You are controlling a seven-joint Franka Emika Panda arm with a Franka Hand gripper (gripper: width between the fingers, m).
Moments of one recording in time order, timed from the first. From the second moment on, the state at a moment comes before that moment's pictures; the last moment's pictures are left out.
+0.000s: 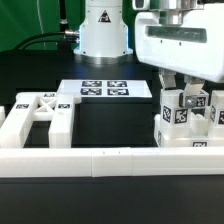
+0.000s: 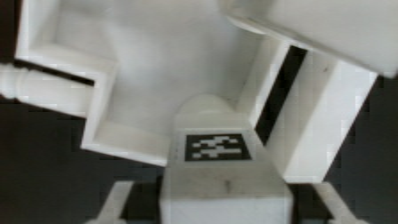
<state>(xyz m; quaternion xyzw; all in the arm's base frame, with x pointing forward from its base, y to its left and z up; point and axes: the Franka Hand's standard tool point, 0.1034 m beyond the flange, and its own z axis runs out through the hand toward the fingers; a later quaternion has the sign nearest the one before) 0.620 0.058 0.075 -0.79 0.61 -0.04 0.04</state>
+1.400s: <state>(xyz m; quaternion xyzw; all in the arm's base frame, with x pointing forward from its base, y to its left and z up) 0.623 0.058 0.076 -0.93 0.36 -0.06 0.04</state>
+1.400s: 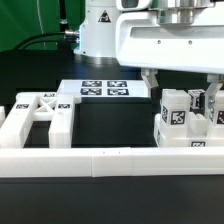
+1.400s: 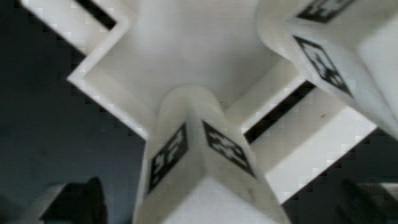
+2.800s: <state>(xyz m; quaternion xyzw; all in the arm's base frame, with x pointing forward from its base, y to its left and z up) 0.623 0.051 0.074 -1.00 0.00 -0.07 0.01</state>
